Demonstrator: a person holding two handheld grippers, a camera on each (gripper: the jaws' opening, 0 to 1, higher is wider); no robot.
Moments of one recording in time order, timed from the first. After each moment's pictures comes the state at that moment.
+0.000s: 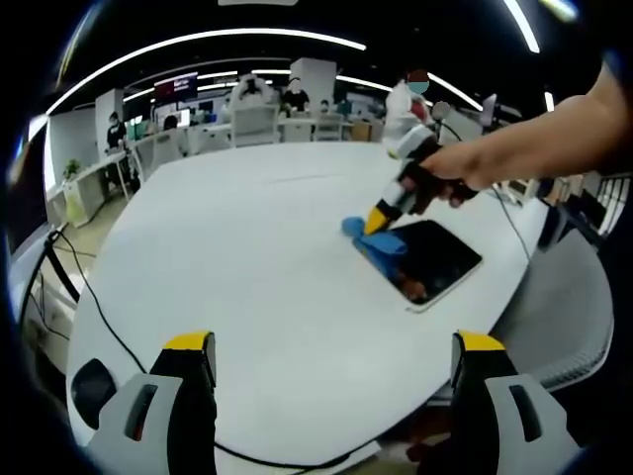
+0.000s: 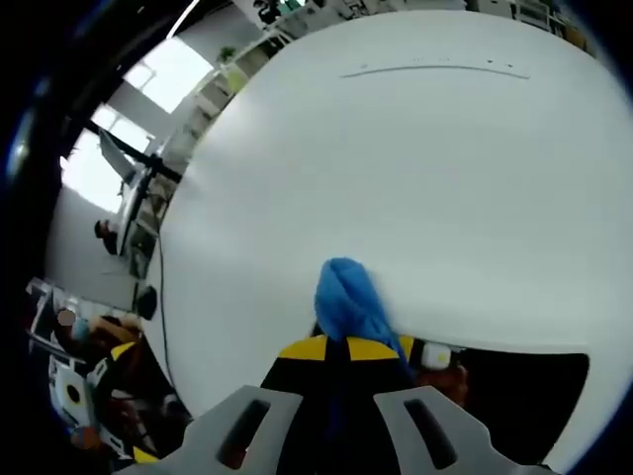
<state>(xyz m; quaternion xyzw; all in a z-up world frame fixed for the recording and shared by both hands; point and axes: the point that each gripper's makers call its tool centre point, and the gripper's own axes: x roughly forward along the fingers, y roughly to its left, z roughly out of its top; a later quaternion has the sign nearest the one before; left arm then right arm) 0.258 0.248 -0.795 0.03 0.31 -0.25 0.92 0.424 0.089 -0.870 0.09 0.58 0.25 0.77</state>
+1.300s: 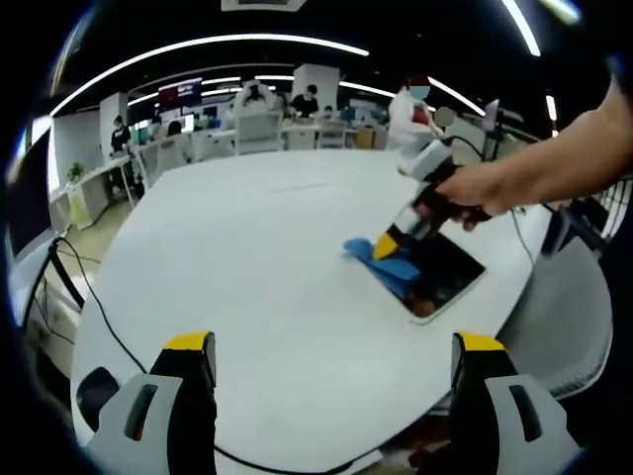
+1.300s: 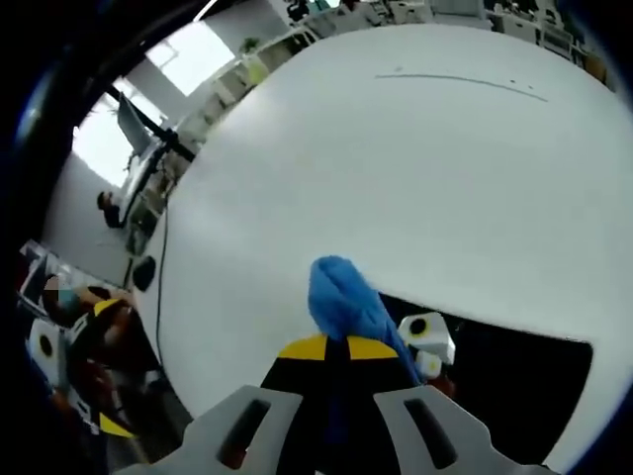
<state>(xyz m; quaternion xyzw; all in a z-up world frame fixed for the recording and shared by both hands) 0.266 0.250 -0.781 0.03 0.29 -0.25 0.92 0.387 0.097 -0.865 0.04 0.56 0.28 0.78</state>
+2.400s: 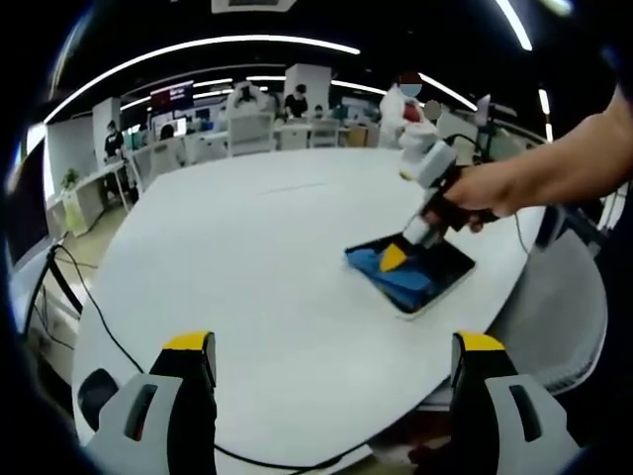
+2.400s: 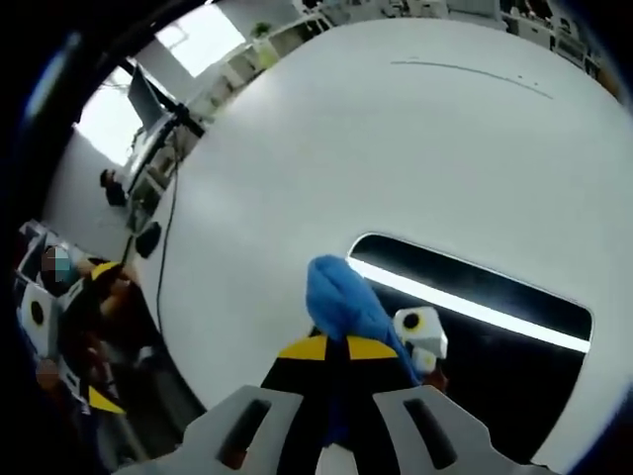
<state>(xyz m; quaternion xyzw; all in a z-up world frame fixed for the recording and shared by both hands) 0.254 0.241 -0.777 0.04 0.29 -0.26 0.92 0.351 0.086 -0.865 0.01 0.57 0.29 0.77</state>
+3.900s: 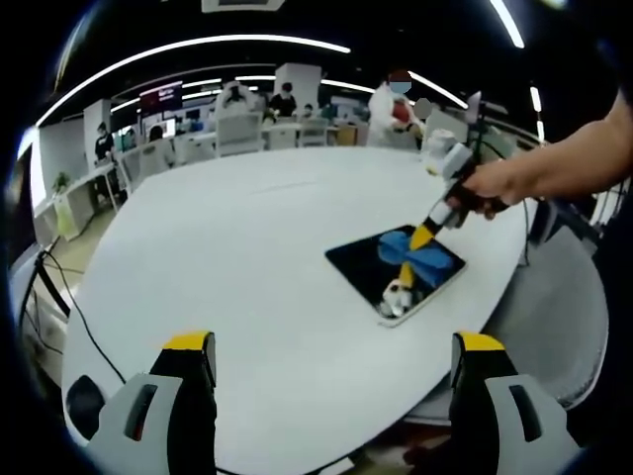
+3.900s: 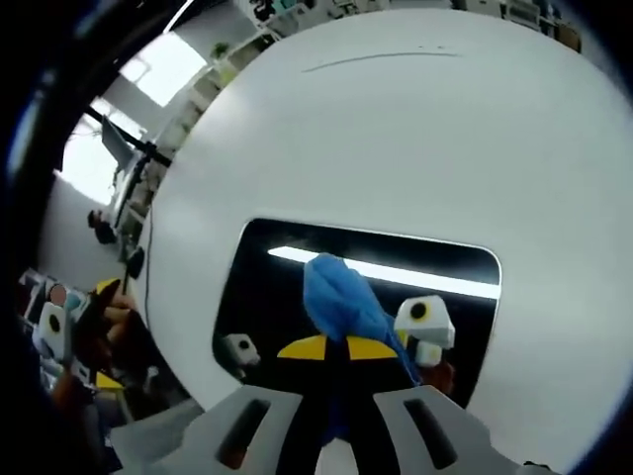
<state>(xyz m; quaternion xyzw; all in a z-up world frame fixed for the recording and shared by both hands) 0.255 0.211 -0.782 0.04 0.29 -0.28 0.91 0.352 -0.028 -0.866 0.06 0.58 0.23 0.78</state>
